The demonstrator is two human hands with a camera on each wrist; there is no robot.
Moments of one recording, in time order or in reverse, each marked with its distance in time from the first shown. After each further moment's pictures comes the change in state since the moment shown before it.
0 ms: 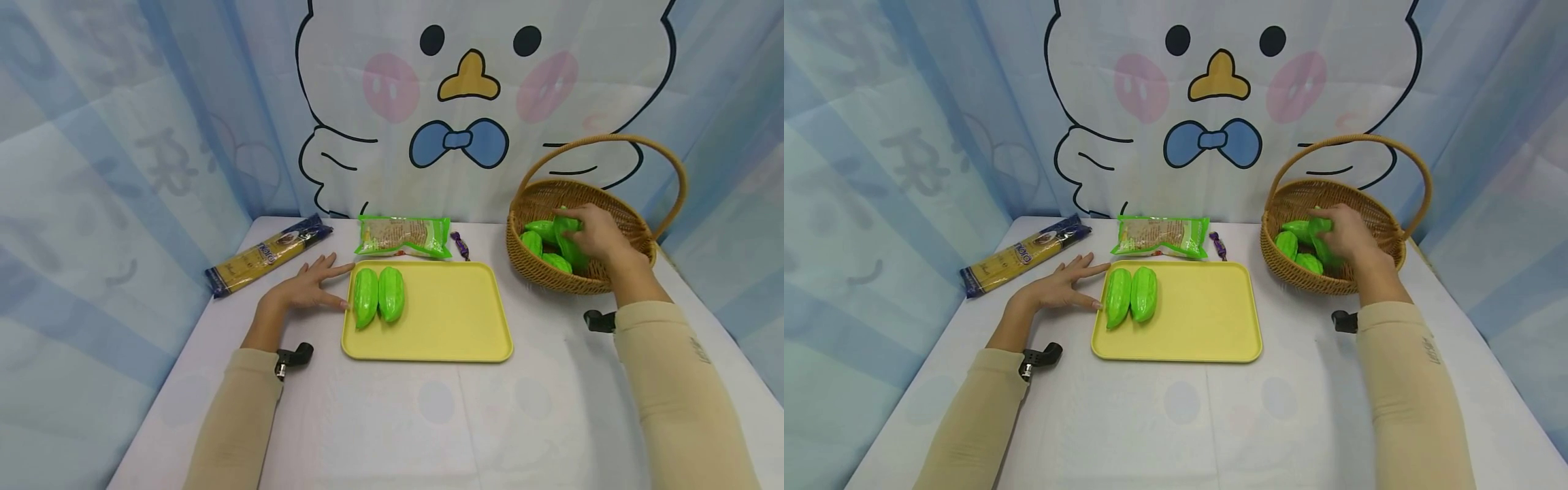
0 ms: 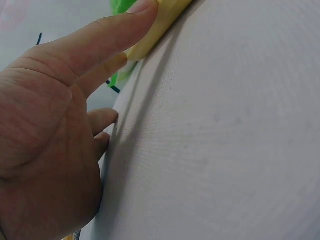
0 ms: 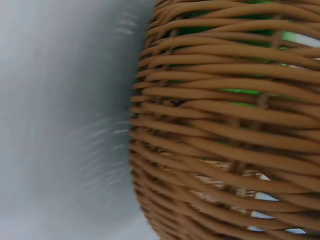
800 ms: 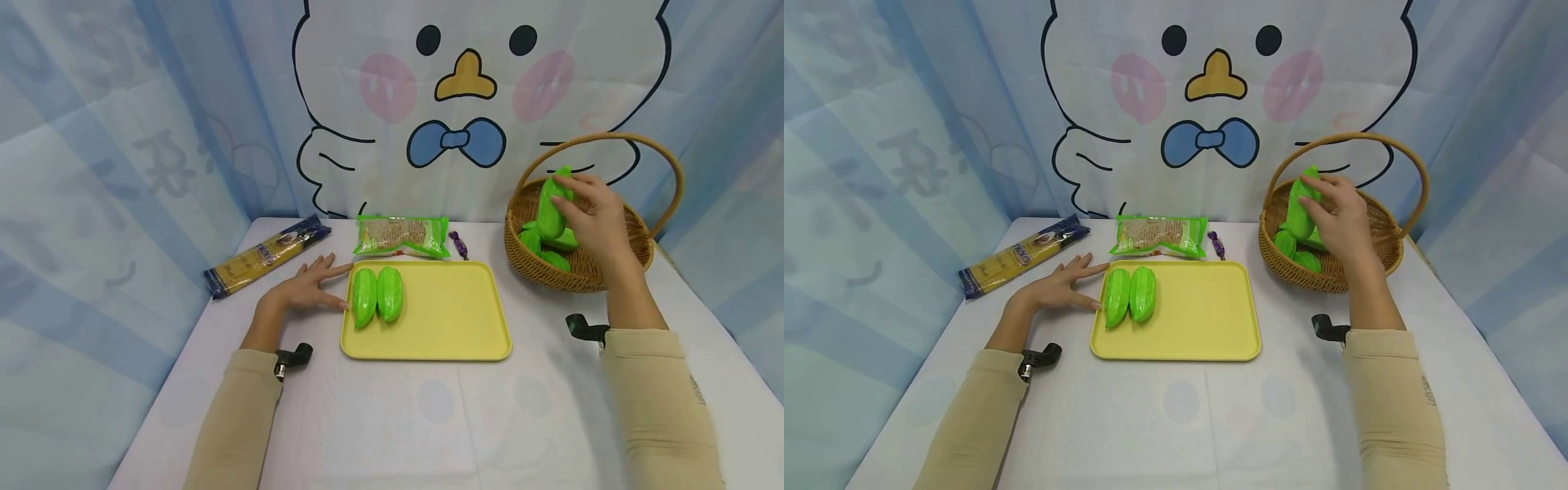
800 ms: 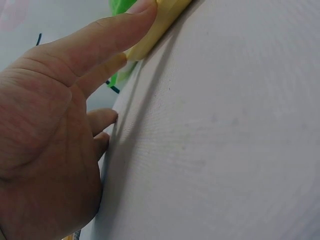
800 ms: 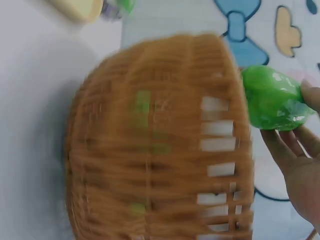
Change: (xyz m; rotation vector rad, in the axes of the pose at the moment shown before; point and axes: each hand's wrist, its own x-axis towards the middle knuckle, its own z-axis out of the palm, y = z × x) left_hand 0.000 0.001 0.000 0.014 0.000 -0.001; right_hand -0.031 -0.059 -0.008 0.397 0.478 -0.136
